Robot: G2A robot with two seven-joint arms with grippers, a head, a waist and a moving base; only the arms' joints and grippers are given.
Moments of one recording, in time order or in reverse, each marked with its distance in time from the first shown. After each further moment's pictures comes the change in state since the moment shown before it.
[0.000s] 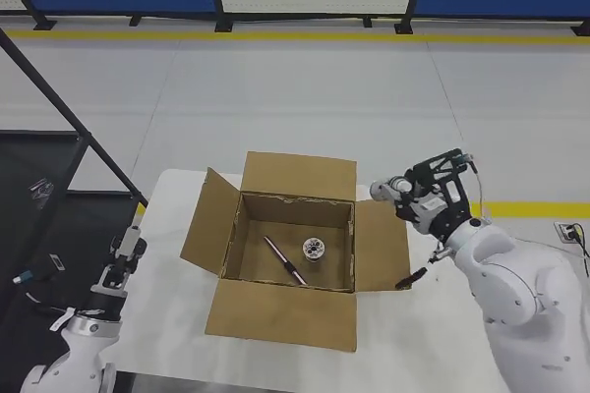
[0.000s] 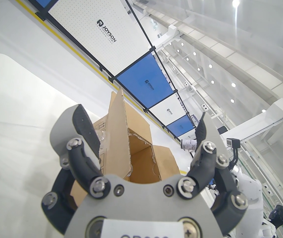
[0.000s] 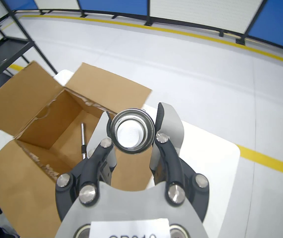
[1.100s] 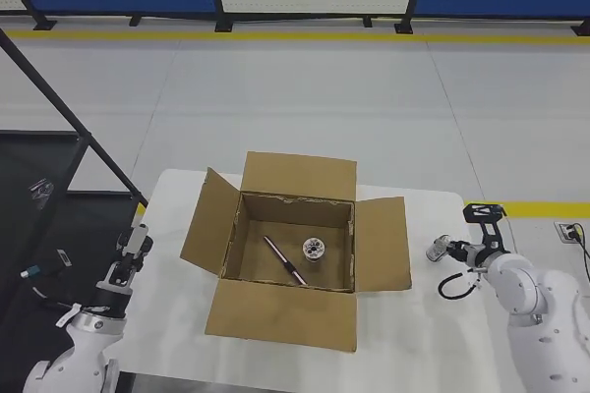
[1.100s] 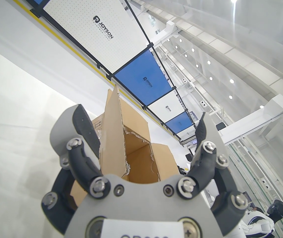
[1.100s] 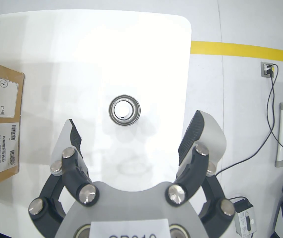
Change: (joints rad) left arm -0.025 0.001 0.026 0.000 0.019 0.007 -0.028; right arm -0.075 0.013 0.291 0.525 -0.158 0.000 0.034
